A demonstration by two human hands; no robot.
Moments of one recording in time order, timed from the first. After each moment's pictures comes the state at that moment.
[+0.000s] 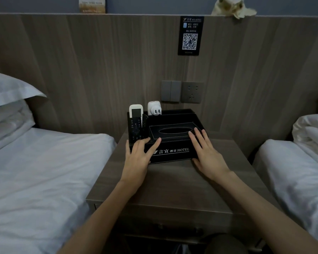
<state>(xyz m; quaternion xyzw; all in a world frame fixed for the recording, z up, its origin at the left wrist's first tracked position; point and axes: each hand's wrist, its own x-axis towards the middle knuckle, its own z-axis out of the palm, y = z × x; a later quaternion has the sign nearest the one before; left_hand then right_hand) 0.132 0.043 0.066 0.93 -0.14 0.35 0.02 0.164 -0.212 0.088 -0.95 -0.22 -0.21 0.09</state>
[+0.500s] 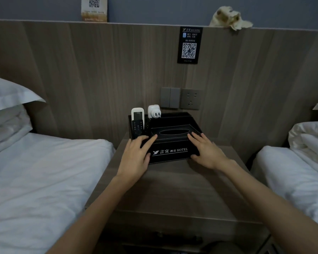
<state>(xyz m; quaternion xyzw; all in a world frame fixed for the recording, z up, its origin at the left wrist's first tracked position) 0.147 0.052 0.096 0.92 -0.16 0.33 0.14 0.193 -0.211 0.129 -0.98 -0.17 -0.05 0.07</state>
